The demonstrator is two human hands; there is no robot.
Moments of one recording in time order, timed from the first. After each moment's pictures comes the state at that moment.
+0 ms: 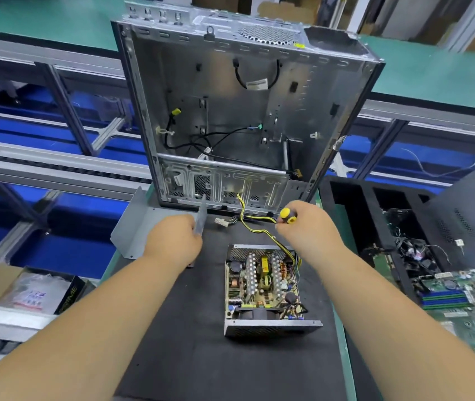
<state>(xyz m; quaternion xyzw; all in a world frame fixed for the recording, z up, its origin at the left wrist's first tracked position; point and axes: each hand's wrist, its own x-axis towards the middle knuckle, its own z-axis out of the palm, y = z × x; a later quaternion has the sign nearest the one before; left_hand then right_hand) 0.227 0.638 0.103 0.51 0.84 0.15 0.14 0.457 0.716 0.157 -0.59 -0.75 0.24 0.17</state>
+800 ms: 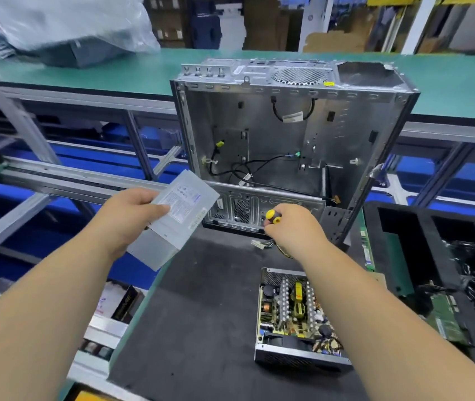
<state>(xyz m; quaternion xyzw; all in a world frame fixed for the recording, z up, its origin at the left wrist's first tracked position) 0.150 0.571 0.228 0.35 0.77 0.45 0.29 0.380 0.737 0.171 -0.50 -0.81 0.28 0.13</state>
